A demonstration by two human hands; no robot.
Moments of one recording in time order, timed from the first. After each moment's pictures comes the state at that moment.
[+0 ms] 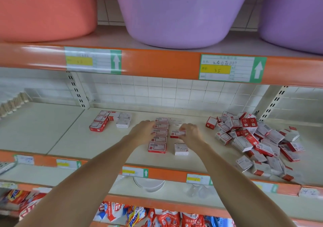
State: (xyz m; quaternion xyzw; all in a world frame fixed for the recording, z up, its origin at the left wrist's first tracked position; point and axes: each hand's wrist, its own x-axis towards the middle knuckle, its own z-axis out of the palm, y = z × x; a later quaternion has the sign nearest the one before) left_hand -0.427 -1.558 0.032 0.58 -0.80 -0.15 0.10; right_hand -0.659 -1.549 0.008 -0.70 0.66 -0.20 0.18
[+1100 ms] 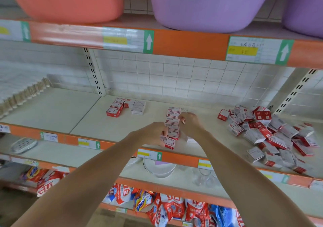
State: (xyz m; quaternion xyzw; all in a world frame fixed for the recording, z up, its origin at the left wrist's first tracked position) left_hand -0.404 -1.501 0.031 0.50 -0.83 -0.24 0.05; right_hand -0.604 -1.540 0.020 -0.74 0.62 -0.20 0.17
